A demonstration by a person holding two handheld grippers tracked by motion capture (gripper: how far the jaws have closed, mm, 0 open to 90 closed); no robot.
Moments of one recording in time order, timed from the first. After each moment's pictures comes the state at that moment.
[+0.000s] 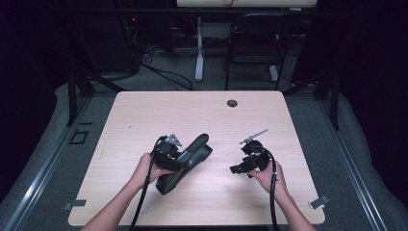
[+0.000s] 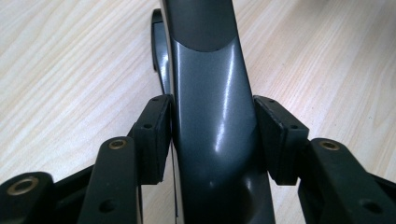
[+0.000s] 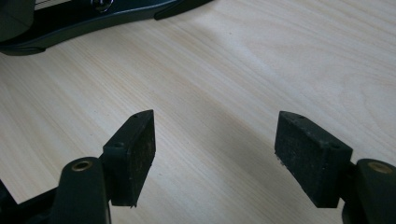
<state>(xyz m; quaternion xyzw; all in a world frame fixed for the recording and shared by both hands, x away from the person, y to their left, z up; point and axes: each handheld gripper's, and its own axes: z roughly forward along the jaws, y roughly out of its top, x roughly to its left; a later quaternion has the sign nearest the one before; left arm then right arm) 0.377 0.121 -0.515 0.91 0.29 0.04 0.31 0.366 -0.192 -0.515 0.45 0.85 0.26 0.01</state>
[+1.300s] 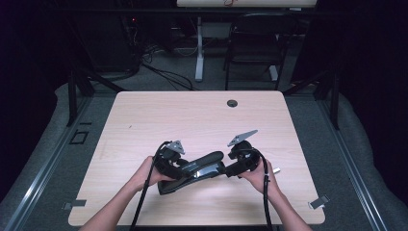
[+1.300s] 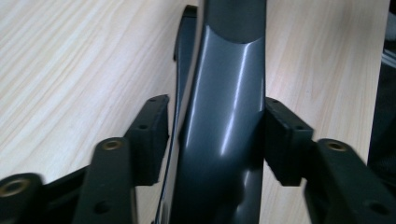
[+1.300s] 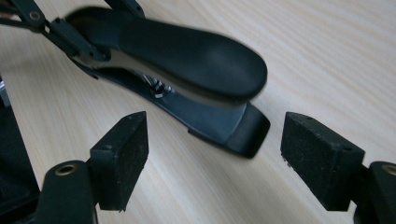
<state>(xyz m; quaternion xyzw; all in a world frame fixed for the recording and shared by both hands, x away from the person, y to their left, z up) 0.363 0.122 -0.513 0.92 0.24 -0.01 0.32 0.356 -0.157 -0.496 0.34 0.88 0.34 0.04</state>
